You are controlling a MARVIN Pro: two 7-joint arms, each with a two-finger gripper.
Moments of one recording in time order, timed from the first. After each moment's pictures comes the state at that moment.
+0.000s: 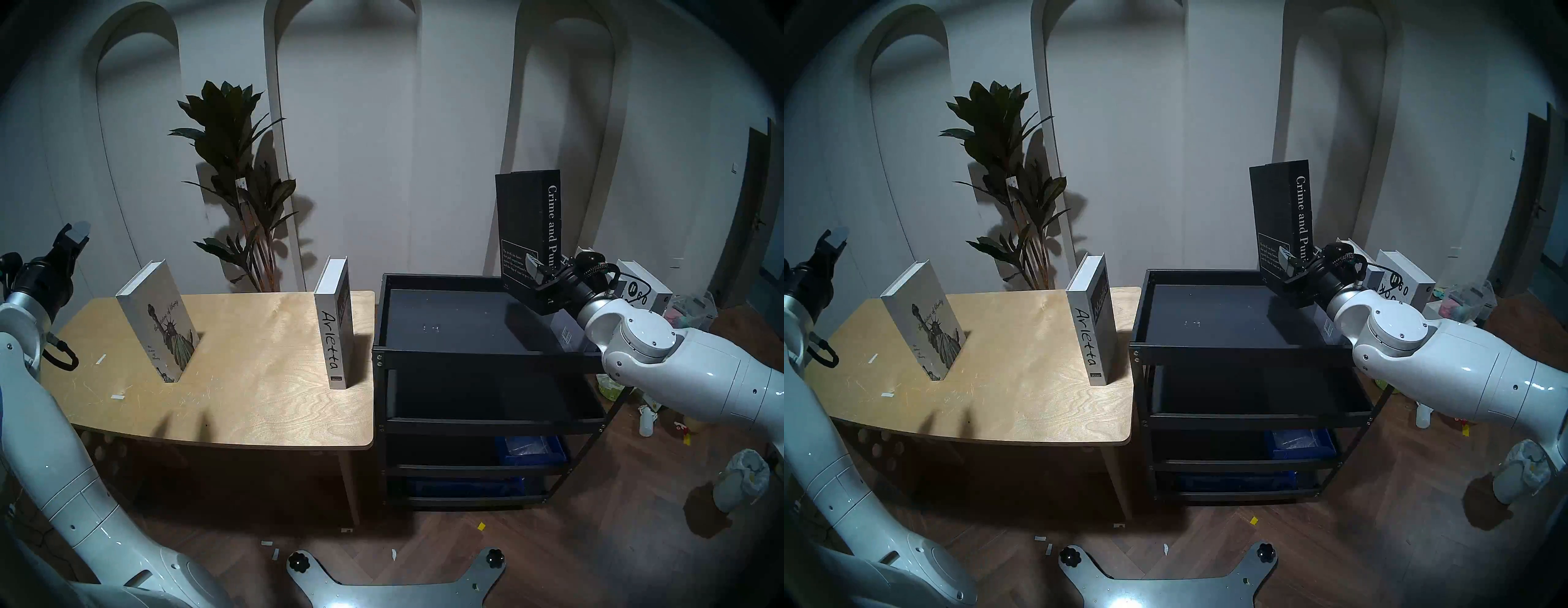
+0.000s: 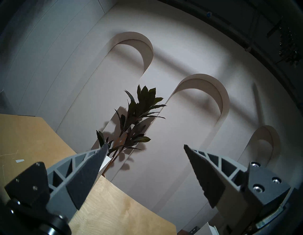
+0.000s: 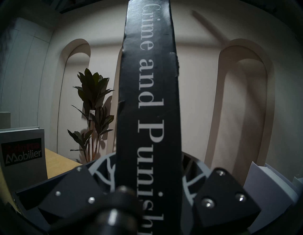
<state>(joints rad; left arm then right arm) 1.35 -1.40 -2.48 -2.10 -0.84 0.90 -0.06 -0.64 -0.36 0.29 -1.67 1.15 -0.39 -0.23</state>
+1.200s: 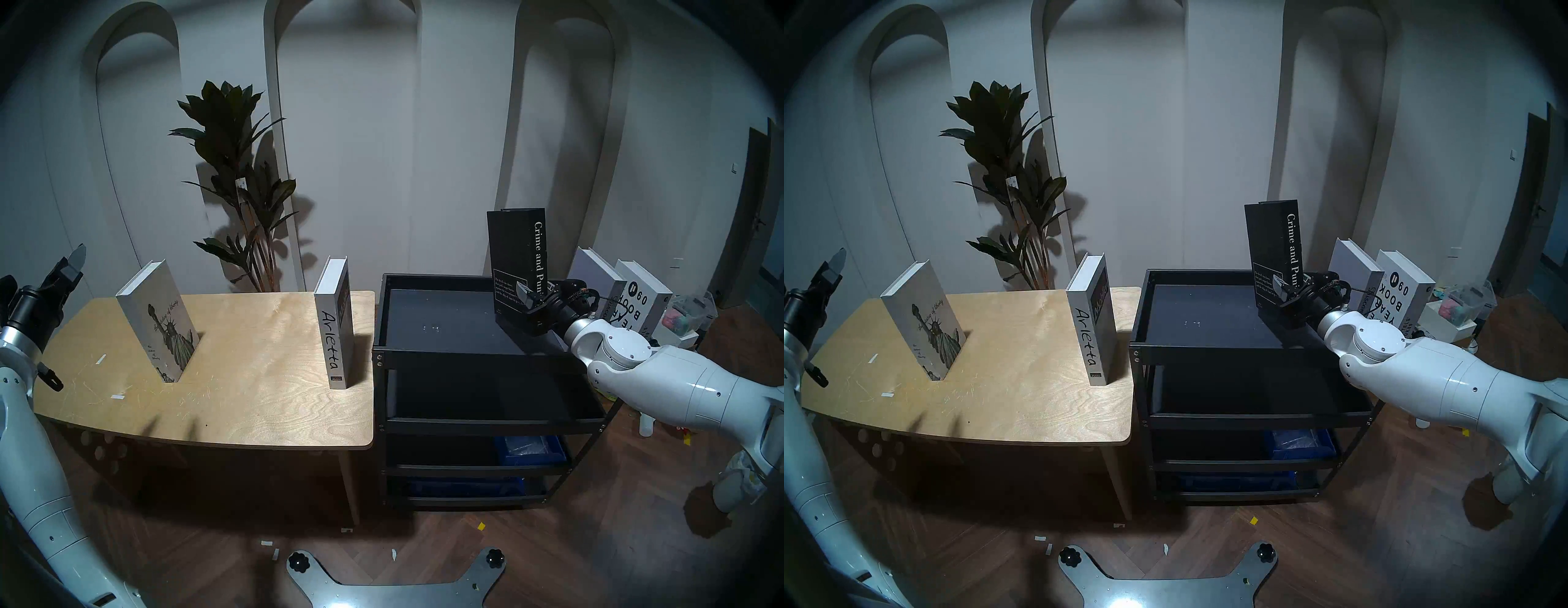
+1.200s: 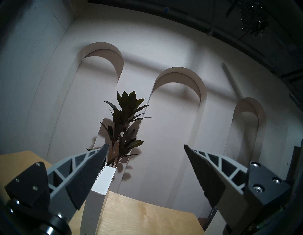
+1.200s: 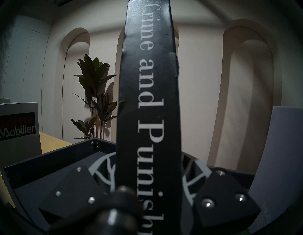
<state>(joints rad) 1.55 -1.24 -2.52 -1.90 -0.69 0.56 -0.56 -0.66 -0.55 0.25 -1.34 1.21 -0.44 -0.06</state>
